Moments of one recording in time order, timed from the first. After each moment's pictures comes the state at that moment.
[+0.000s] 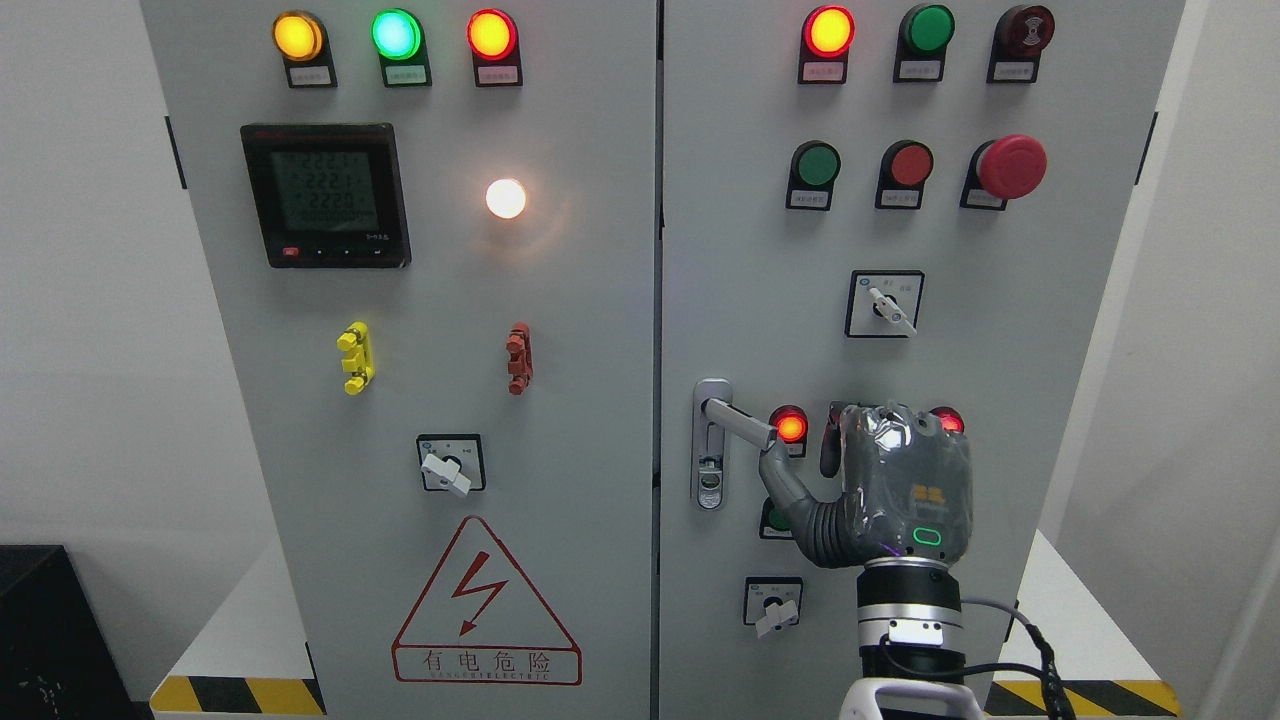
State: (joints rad) left arm -0.08 -0.11 0.00 0.00 0.08 -0.07 -0.06; right arm -0.47 0.15 0.20 -1.85 1.44 0.33 0.02
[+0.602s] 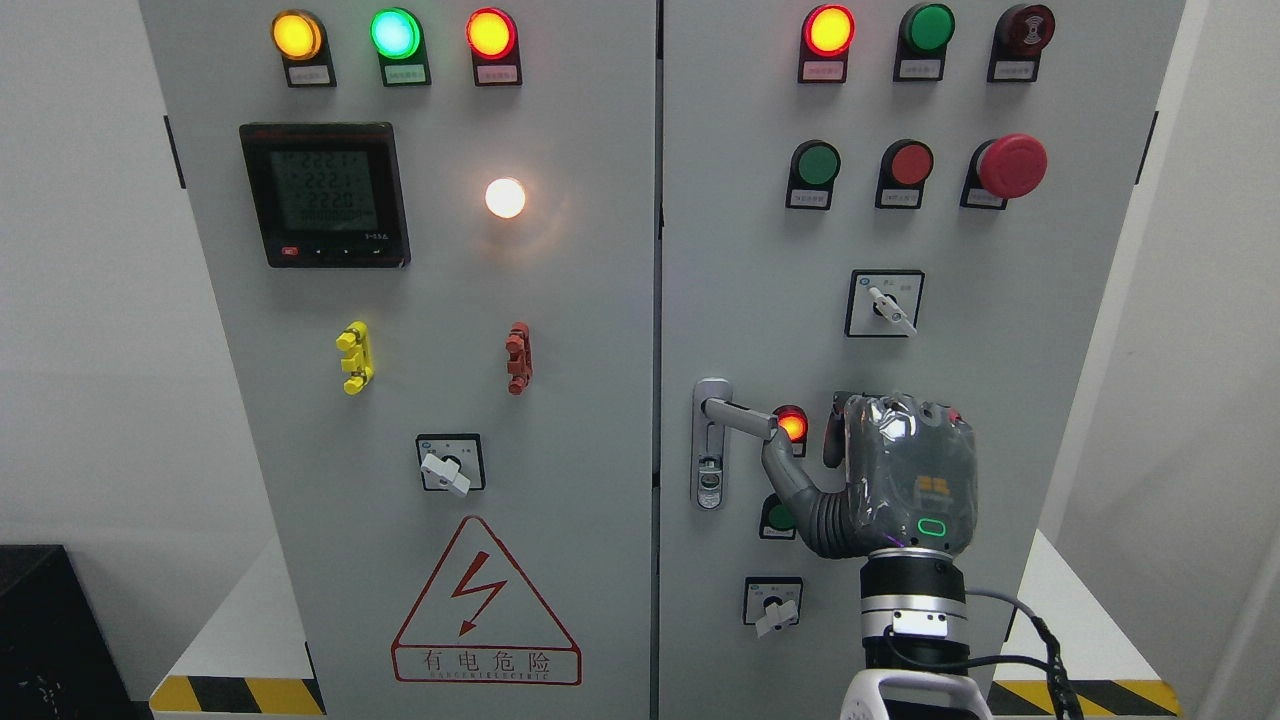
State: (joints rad) left arm -0.08 -0.11 0.00 0.00 0.08 -0.07 -0.06; right arm -0.49 0.15 0.19 -1.85 1.44 0.33 0.02
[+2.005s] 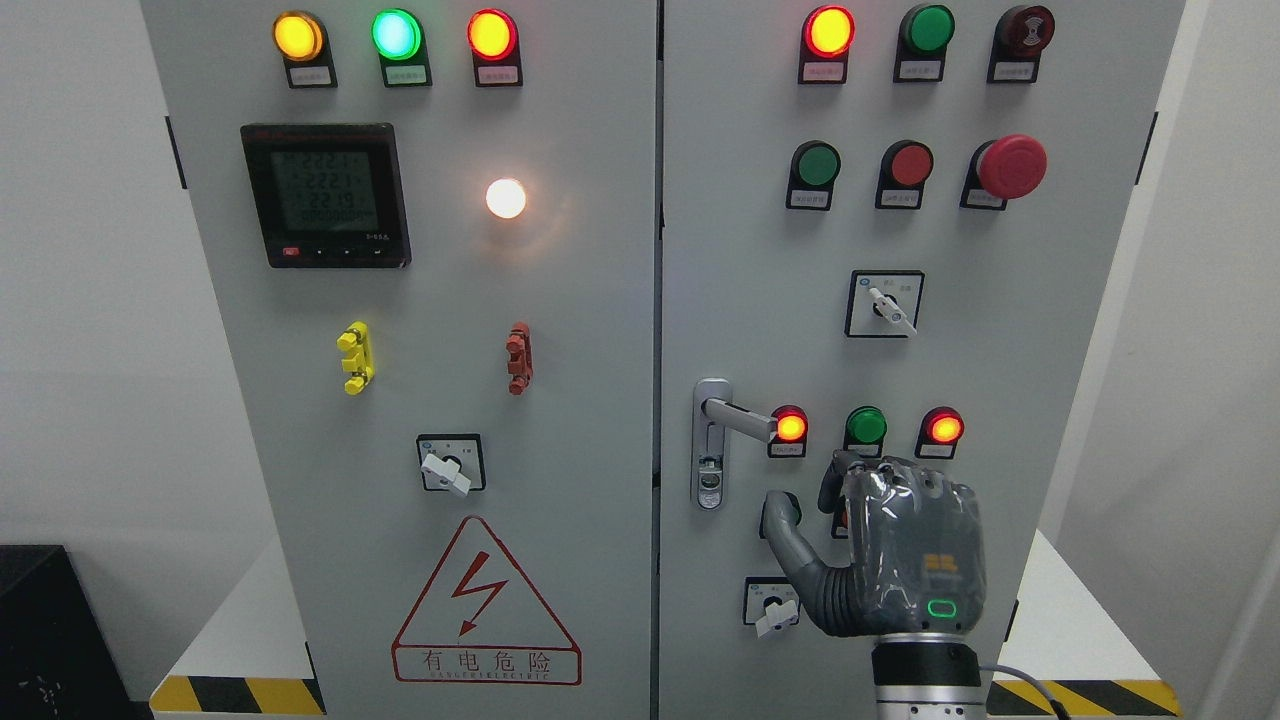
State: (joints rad) left arm -0.08 -0.11 0.00 0.00 0.08 -0.07 -0.06; right arm -0.29 0.14 0.18 -1.96 1.44 0.16 -0.06
